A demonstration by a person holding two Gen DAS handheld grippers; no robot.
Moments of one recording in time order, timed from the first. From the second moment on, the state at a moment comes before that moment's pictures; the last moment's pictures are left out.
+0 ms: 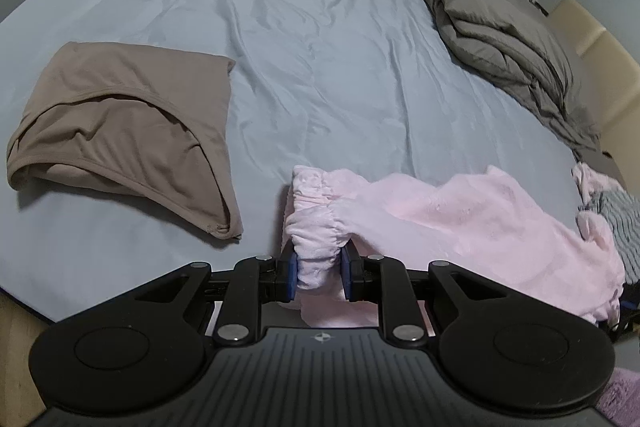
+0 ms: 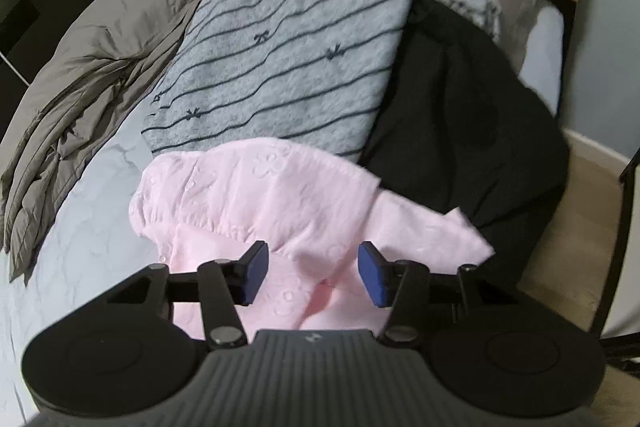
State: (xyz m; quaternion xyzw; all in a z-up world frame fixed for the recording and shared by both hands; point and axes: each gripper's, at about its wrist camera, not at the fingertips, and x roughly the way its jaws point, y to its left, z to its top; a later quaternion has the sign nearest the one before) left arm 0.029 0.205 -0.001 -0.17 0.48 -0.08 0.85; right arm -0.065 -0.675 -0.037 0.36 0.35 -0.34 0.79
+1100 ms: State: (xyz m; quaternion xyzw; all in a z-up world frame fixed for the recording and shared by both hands) left arm 0.010 0.188 -0.011 -0.09 0.53 -0.14 0.83; right arm -0.105 -0.680 -0.014 0.32 0.34 -0.43 0.77
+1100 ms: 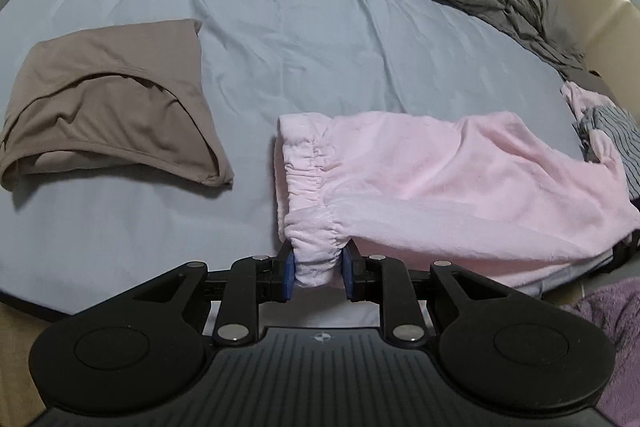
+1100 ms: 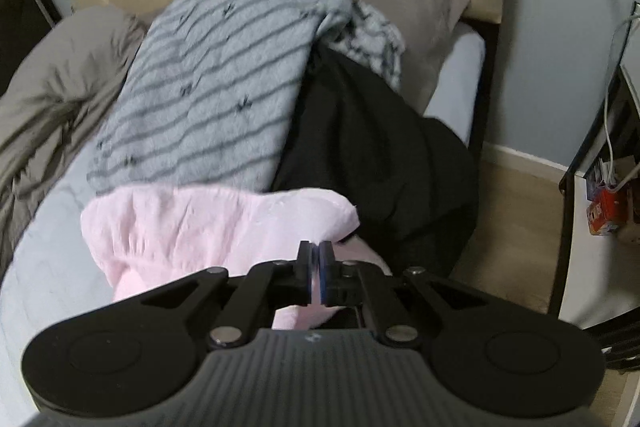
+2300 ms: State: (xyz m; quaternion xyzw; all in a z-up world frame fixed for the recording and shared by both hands) left arm 0.083 0.182 -0.041 -0.17 0.53 -0.14 0.82; right arm 0.065 -0.400 0.003 0.17 0.41 -0.09 0.89
